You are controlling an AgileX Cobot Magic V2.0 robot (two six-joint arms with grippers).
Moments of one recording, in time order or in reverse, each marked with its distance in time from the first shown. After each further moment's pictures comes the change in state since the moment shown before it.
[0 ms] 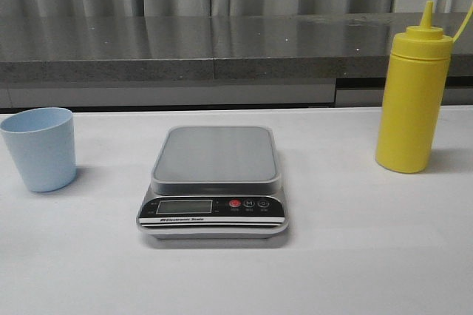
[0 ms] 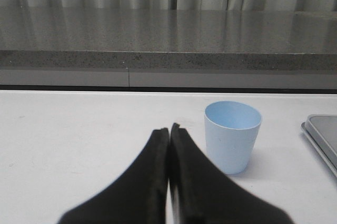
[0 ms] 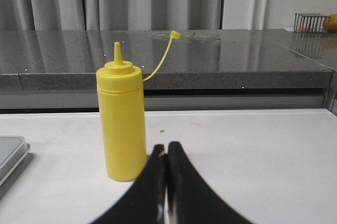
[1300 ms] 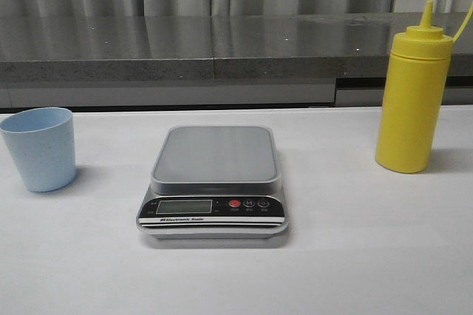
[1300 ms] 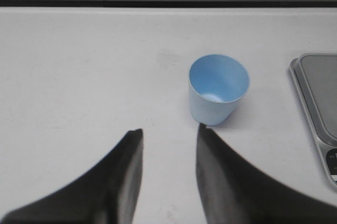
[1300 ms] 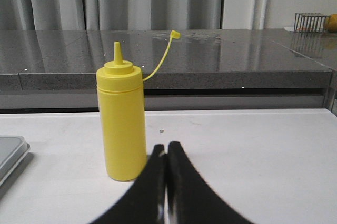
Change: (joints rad) left arm 0.000 0.801 -0.650 0.000 0.412 -0.002; right arm 0.000 0.000 0.000 0.000 0.000 0.000
